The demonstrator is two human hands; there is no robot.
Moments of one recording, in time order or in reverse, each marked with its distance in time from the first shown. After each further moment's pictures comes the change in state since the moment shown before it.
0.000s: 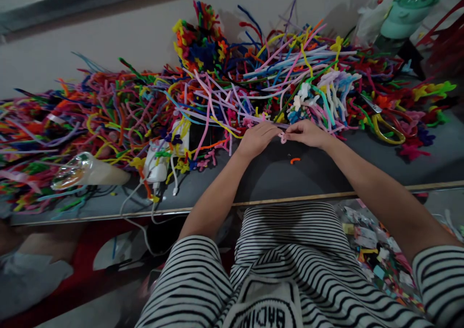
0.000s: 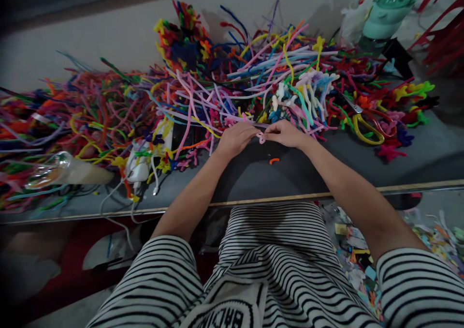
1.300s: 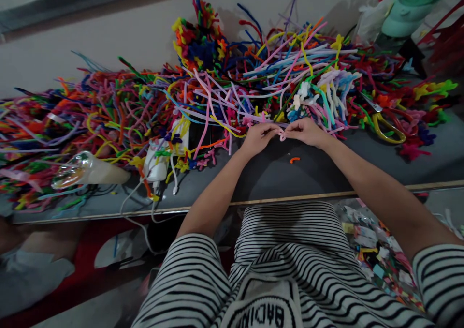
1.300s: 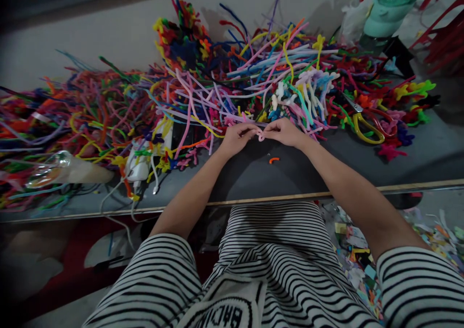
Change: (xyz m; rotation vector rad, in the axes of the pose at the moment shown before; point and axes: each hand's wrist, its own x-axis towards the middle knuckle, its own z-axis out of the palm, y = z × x) left_hand 0.006 0.005 0.013 -0.705 0.081 -0.556; right_hand -0.001 -0.003 0.004 -0.007 0.103 0.028
